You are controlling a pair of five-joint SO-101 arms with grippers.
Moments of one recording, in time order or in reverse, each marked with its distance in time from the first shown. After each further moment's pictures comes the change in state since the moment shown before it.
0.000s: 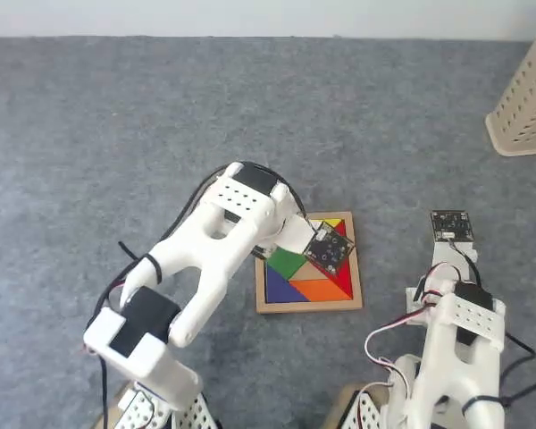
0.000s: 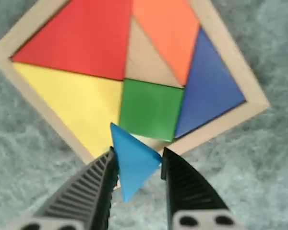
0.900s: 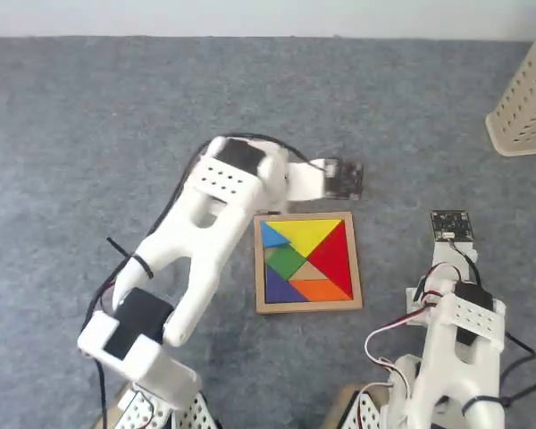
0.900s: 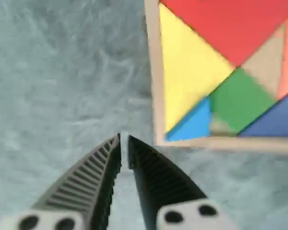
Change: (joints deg) left arm -1.0 -1.1 -10.7 0.4 31.1; right arm 0.0 0.0 0.0 0.0 0.0
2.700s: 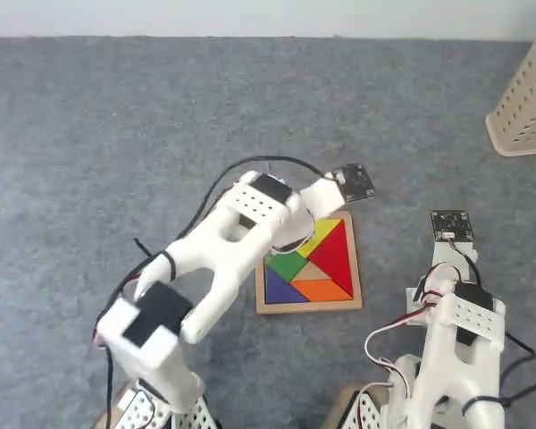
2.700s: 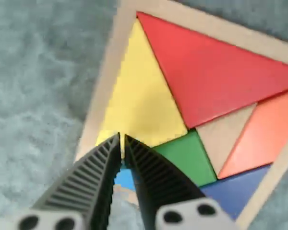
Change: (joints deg) left arm 4.7 7.1 10.6 -10.5 26.5; right arm 0.0 0.0 0.0 0.0 0.0
